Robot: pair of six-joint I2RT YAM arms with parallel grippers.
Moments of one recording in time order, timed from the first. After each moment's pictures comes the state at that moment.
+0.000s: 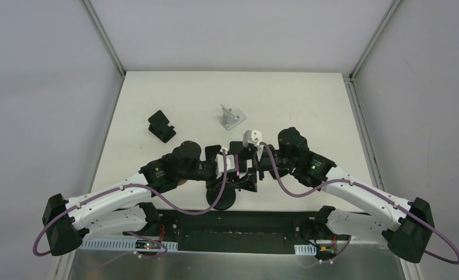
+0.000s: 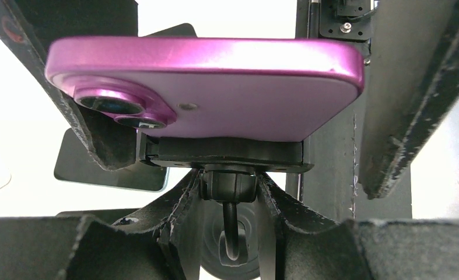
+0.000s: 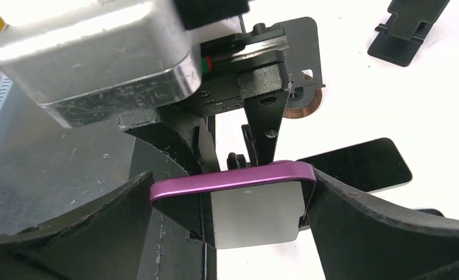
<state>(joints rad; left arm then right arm) -0.97 0.93 0.68 -0.18 0.39 0.23 0.90 1.03 0.78 -0.04 -0.70 -0.06</state>
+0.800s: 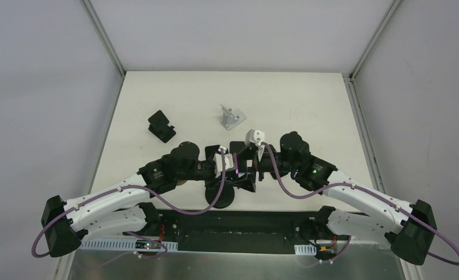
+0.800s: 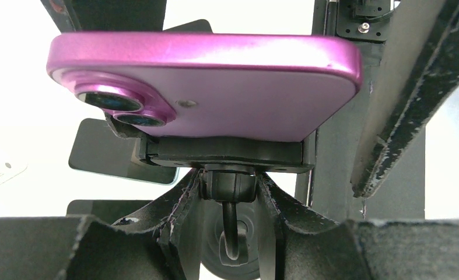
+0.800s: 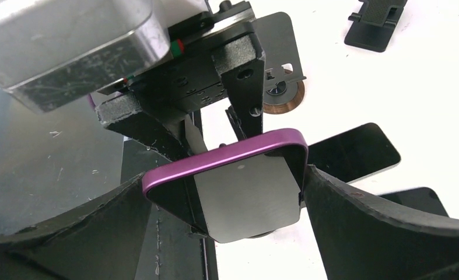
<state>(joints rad) -0.97 0.91 0.67 -0.18 0.34 0.23 0.92 0.99 0.73 0.00 -0.58 0.04</state>
